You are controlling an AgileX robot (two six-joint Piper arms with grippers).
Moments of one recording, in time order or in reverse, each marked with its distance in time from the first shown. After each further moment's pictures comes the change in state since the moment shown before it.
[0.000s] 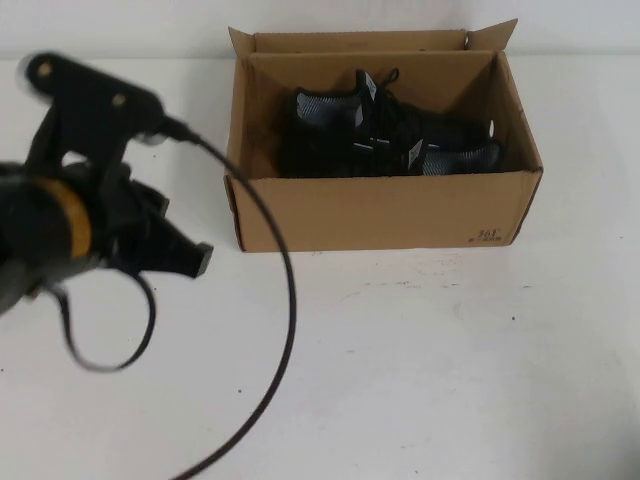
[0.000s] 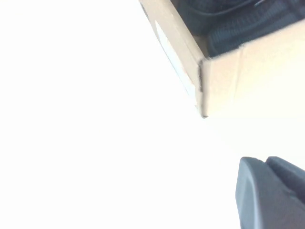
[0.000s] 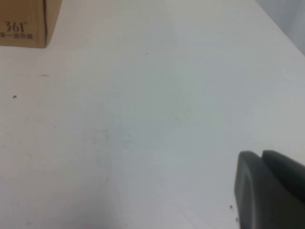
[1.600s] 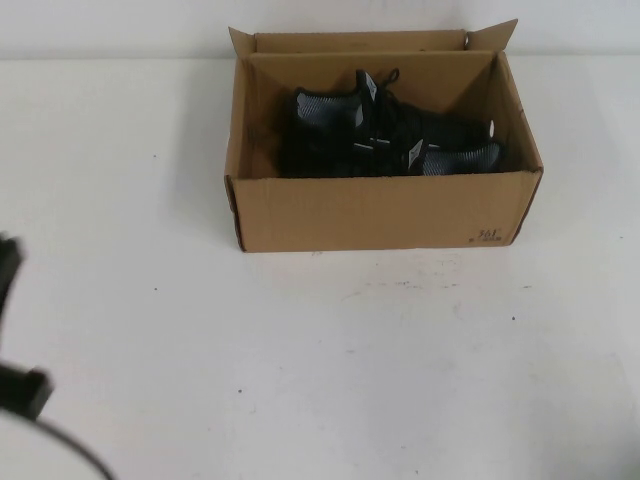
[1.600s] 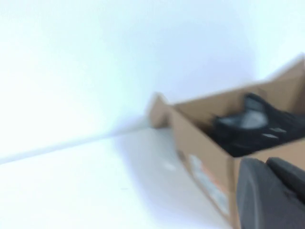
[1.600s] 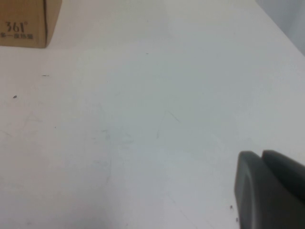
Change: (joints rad) right arm 0.000 0.000 0.000 0.000 0.000 0.000; left arm 0.324 -0.633 0.681 -0.431 -0.810 0.483
